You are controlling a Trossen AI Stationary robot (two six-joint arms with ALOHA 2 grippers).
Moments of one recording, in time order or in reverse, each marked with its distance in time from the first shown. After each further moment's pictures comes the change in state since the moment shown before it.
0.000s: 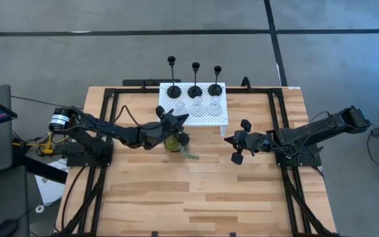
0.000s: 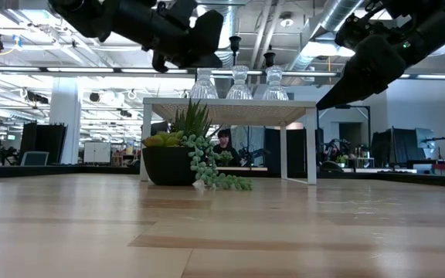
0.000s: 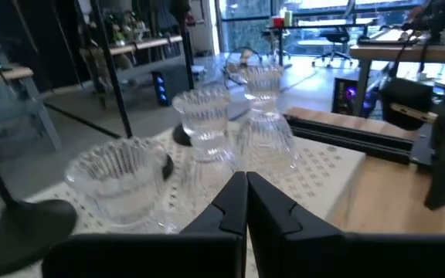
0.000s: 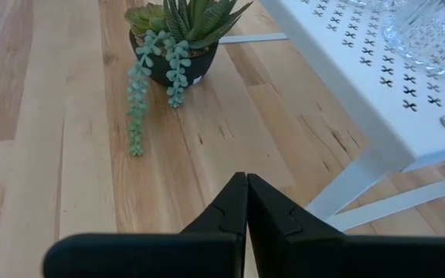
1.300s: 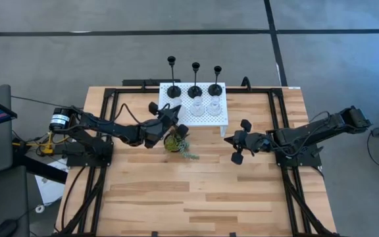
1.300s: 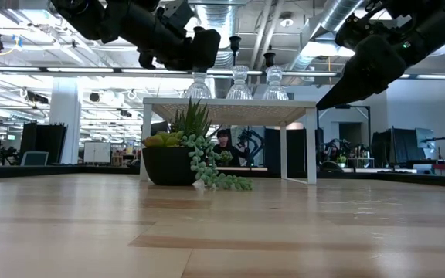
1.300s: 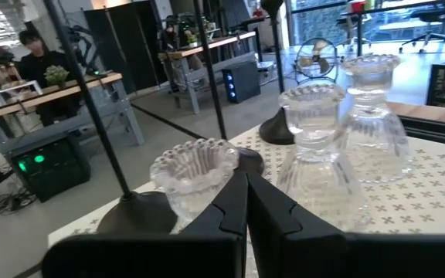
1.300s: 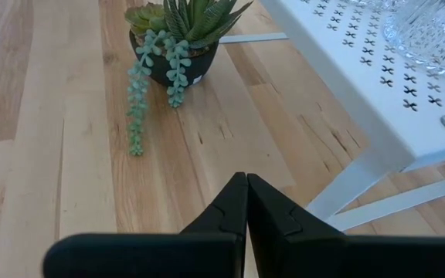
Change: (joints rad) left arm 0.036 0.000 0.000 0.006 -0.219 0.091; right arm 0.000 0.000 0.000 -0.001 0.000 0.000
